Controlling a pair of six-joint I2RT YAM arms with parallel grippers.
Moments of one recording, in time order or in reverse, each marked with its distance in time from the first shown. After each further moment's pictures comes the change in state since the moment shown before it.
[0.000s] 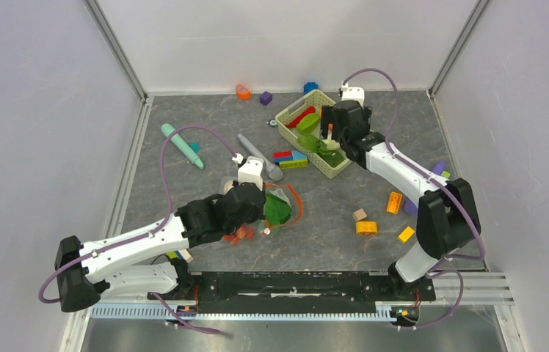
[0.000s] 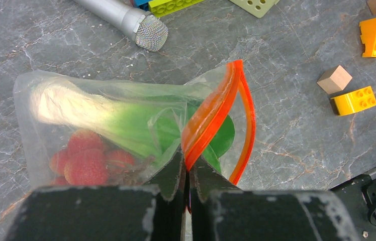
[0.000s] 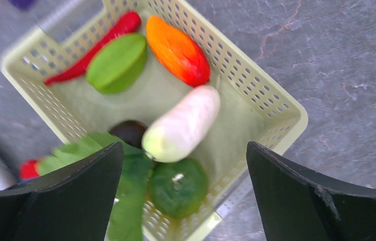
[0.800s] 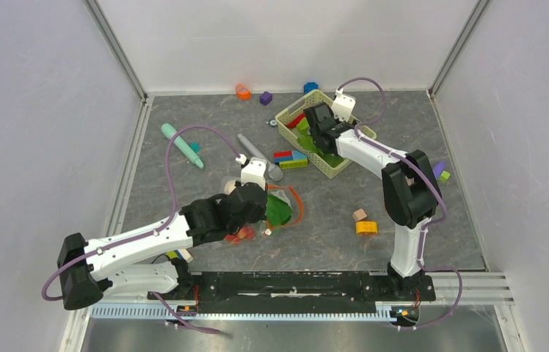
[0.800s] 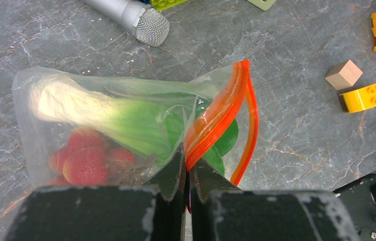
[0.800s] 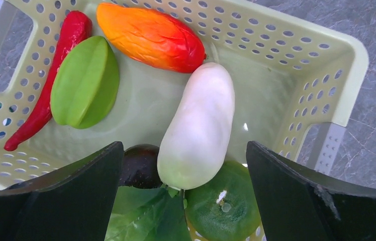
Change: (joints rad) left arm 0.000 0.031 0.000 -0.001 0.001 0.000; right arm 0.076 0.319 0.283 -0.235 0.299 0.534
